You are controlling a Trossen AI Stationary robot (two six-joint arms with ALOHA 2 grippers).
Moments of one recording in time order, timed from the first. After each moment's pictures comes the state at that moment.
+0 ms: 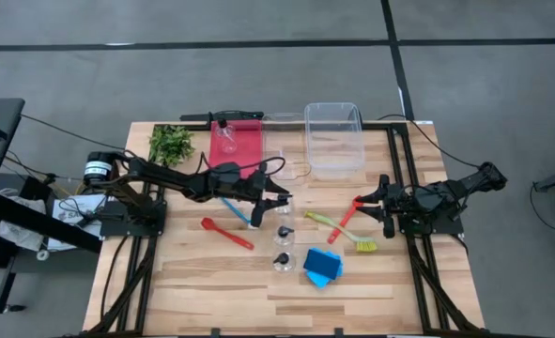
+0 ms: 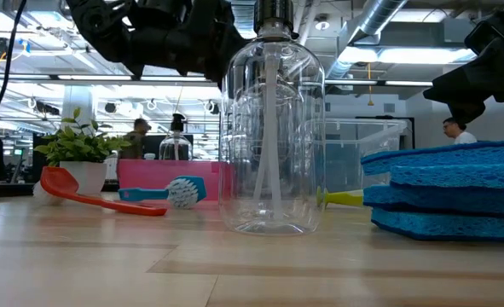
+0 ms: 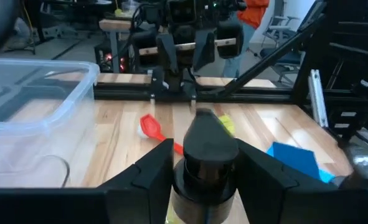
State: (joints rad) left arm 0.05 1.59 0.73 0.73 0.17 0.01; right arm 0.39 0.00 0.10 -0.29 0.49 0.29
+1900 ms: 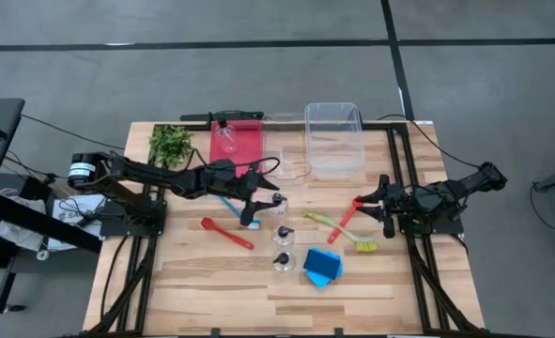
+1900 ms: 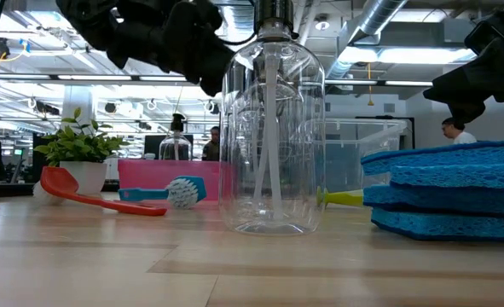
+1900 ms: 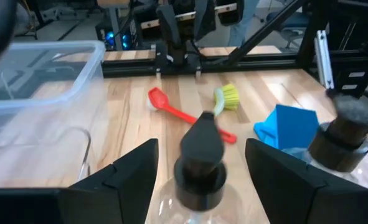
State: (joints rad) left arm 0.07 1.46 0.70 0.48 0.17 0.12; right arm 0.39 0.00 0.10 -0.30 0.49 0.29
